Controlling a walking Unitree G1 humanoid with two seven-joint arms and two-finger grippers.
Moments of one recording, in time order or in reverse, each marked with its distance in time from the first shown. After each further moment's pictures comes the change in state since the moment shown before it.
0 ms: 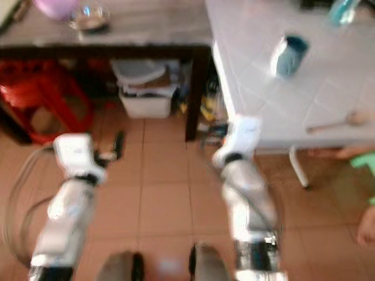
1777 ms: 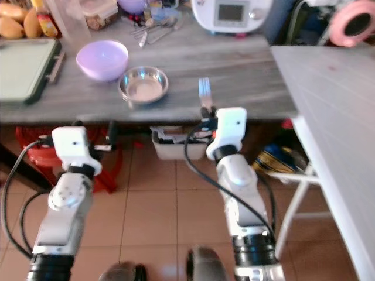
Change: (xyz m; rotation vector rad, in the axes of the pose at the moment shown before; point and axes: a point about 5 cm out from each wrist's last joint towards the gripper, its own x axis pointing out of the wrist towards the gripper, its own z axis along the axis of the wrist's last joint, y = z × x) left arm 0.012 -0.007 0.008 0.051 -0.057 0.000; right arm 0.005 0.005 0.014 -0.114 -0.107 0.058
